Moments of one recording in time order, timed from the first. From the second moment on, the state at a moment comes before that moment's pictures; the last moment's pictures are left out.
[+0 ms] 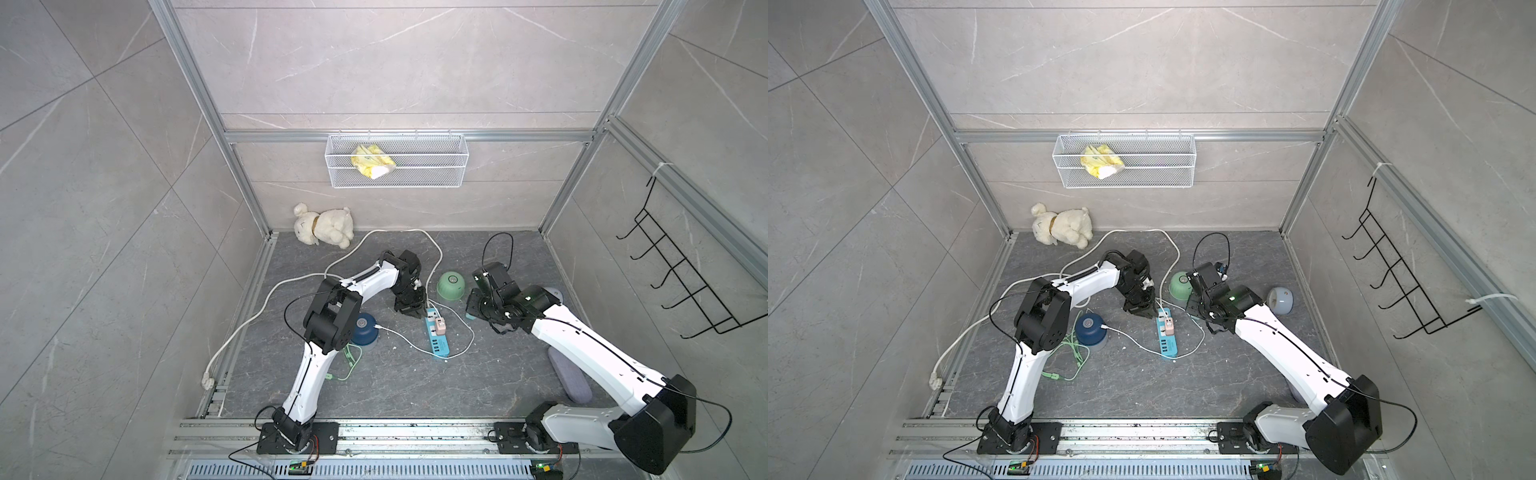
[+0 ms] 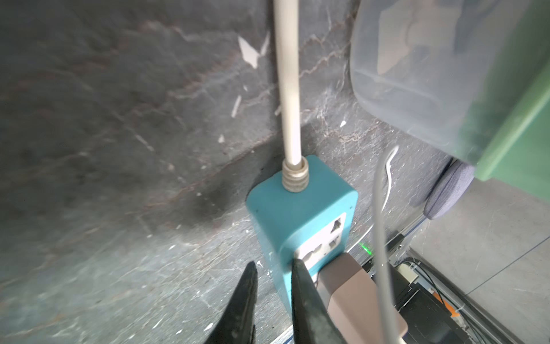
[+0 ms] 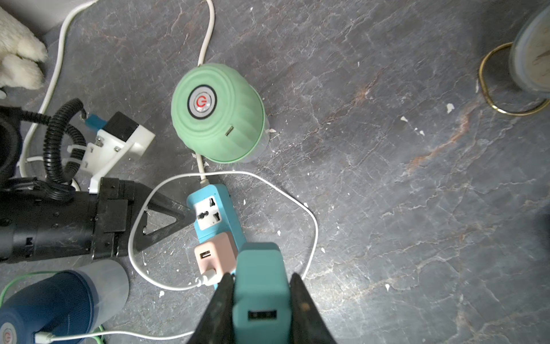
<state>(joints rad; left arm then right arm) -0.65 2.27 1.80 -0.93 0.58 -0.55 0.54 1.29 1.13 -0.87 0.21 0.79</state>
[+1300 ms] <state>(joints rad) -0.33 1.25 0.96 -0.48 -0.13 -0.66 0.54 1.66 1.25 -0.65 -0.01 0.30</state>
